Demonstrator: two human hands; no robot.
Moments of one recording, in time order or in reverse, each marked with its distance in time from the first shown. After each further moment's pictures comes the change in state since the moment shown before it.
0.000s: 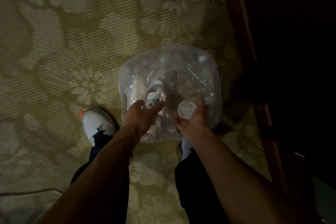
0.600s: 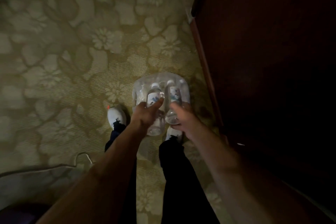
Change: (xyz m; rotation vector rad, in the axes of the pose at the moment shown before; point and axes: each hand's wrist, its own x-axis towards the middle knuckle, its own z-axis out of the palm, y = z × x) left_hand -0.287 0.090 -0.005 -0.293 0.071 0.052; right_hand -0.329 -0.053 -0.087 -0.845 -0.301 -0.341
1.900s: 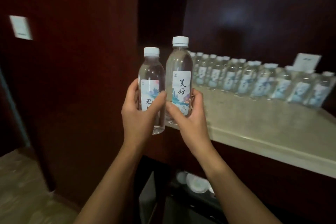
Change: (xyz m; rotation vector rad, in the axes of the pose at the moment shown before) left_hand -0.717 0.015 0.202 -0.212 -0.808 1.527; right_hand -0.677 0.167 -0.278 0.411 0.983 -1.592
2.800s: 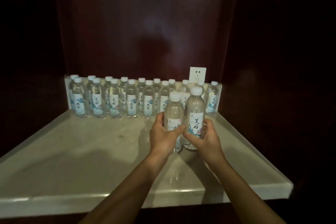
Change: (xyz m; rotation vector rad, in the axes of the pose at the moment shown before) left_hand -0.015 -0.102 0.398 -0.100 -0.533 -0.336; right_hand 0.084 0.041 -0.376 -0.360 0.427 0.172
